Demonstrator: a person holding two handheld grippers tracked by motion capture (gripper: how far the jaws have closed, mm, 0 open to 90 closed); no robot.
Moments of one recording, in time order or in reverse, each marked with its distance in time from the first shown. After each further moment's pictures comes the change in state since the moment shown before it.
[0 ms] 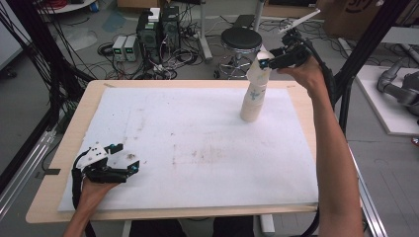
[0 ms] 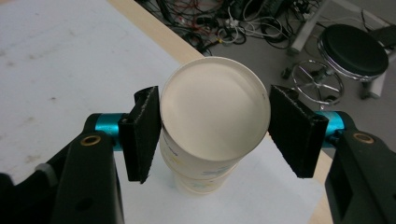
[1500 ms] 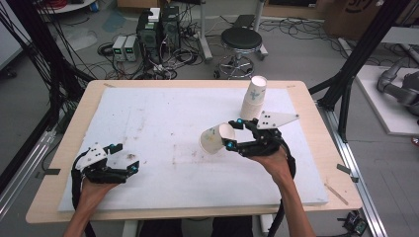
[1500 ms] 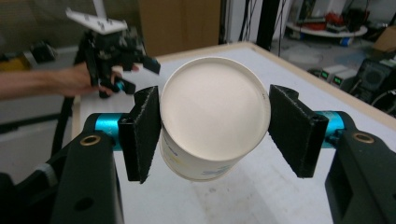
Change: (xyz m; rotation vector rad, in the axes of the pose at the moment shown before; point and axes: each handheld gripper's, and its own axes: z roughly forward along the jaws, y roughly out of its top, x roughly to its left) left arm 0.000 0.000 -0.001 -0.009 -0.002 0.005; right arm 0.169 -0.140 0.037 -0.420 0.399 -0.076
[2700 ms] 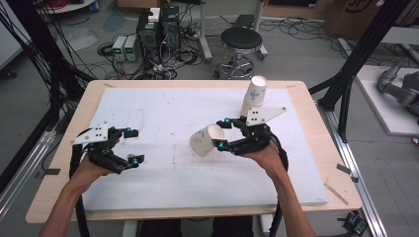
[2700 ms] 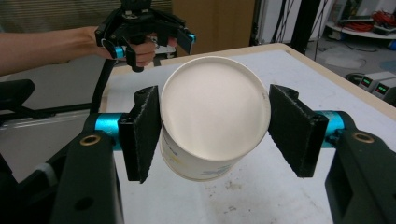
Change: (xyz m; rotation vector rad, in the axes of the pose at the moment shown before) left arm -0.001 0.079 0.016 -0.036 -0.443 0.106; right arm -0.005 0.011 0.024 0.005 0.146 -0.032
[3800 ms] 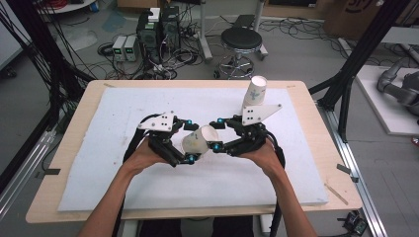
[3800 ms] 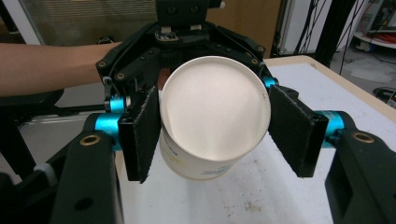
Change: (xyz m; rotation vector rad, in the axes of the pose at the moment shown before) left arm -0.029 0.058 0.135 0.014 -0.258 0.105; right arm 0.006 0.013 0.008 -0.018 0.090 -0.031
